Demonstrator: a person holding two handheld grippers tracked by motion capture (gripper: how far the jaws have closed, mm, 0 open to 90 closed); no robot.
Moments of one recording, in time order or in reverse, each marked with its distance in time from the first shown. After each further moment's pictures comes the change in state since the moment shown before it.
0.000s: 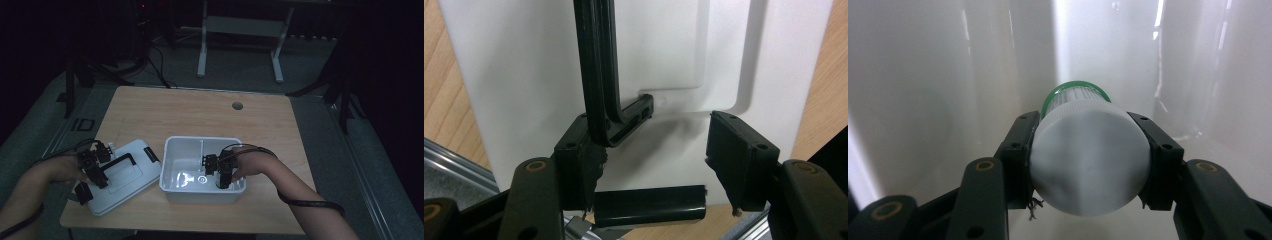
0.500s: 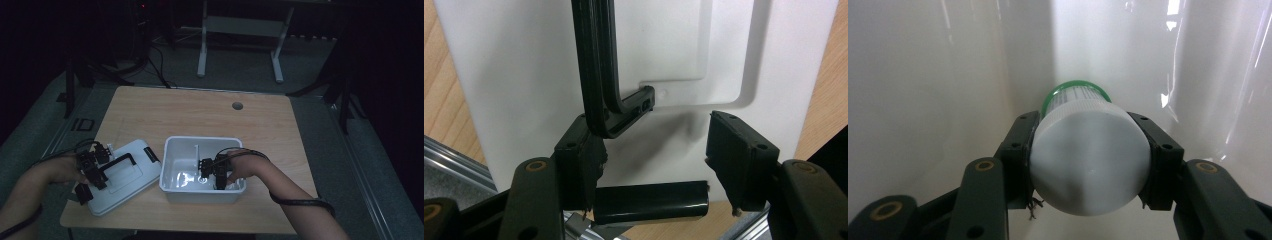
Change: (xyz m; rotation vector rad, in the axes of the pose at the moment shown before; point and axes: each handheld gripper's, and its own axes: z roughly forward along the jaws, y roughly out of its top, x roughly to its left) left arm 0.001 -0.004 0.002 -0.001 -0.004 -0.004; right arm -0.004 0.013 0.027 0.045 0.026 0.007
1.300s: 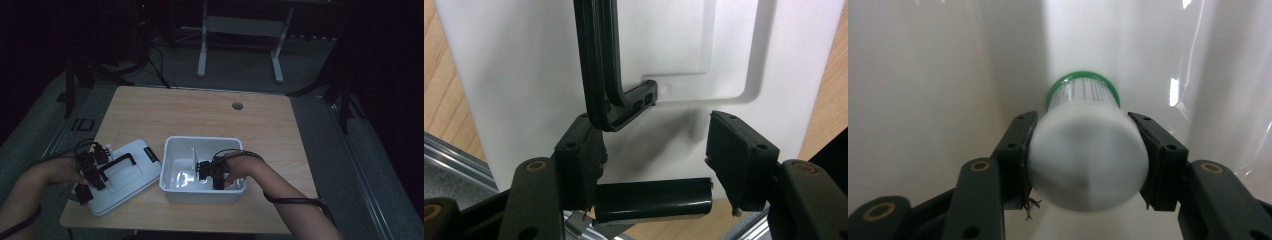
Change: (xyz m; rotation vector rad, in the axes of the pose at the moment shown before) left arm 0.000 -0.003 0.001 0.004 0.008 0.003; right arm -0.006 0.010 0.021 0.073 0.028 0.013
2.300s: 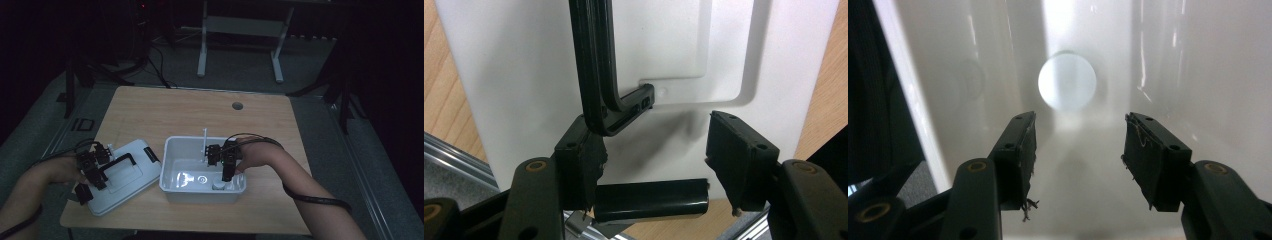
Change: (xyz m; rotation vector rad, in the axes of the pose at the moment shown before) left arm -0.002 0.003 -0.002 0.002 0.001 0.000; right arm 0.008 -0.040 -0.082 -0.134 -0.065 0.011
